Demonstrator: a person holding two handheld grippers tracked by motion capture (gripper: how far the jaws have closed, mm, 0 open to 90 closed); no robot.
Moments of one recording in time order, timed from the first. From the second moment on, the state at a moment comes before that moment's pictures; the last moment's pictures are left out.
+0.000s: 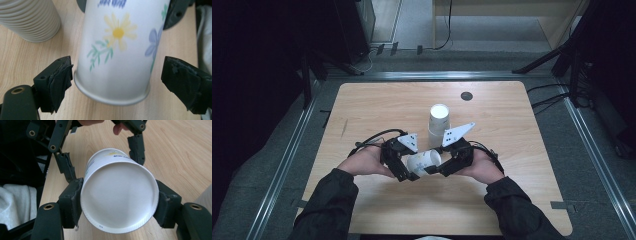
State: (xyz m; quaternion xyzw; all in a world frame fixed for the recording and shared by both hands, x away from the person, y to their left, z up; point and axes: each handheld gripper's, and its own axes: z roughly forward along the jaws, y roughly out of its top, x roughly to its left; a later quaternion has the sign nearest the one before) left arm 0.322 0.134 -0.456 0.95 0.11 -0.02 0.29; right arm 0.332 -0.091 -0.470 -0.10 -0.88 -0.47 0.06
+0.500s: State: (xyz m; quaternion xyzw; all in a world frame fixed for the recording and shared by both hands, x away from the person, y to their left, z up) left arm 0.320 0.149 -0.457 0.92 0.13 -0.04 0.37; right arm 0.331 -0.104 -0.459 -0.11 -0.86 -0.49 0.07
